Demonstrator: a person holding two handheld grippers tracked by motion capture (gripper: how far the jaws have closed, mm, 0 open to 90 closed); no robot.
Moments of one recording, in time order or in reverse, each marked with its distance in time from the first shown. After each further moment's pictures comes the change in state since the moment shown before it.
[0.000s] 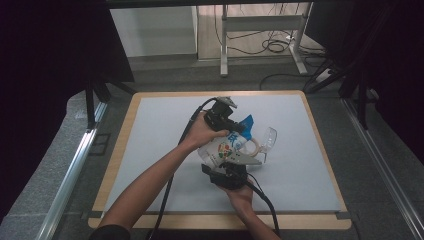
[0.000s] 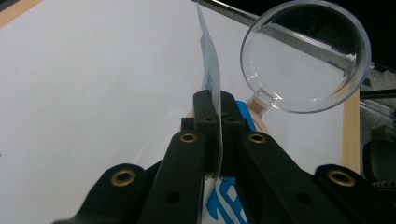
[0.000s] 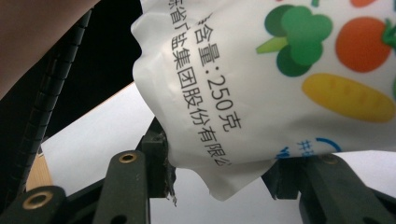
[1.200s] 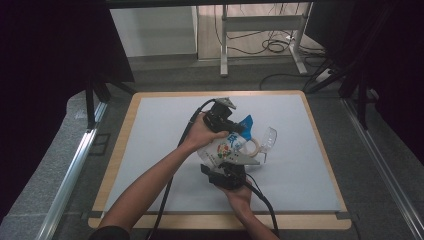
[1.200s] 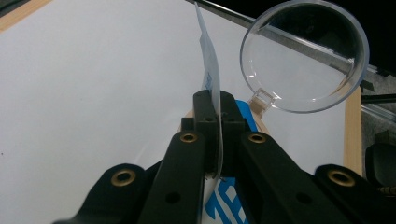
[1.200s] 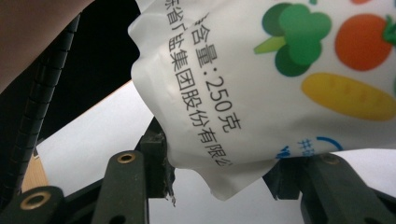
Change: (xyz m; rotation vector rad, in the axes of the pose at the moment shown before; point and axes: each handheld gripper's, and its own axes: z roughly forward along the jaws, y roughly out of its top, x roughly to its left) left arm -0.003 -0.004 -0.001 -0.017 0.016 -0.002; right arm 0.003 -0.001 0.004 0.010 -0.025 0.012
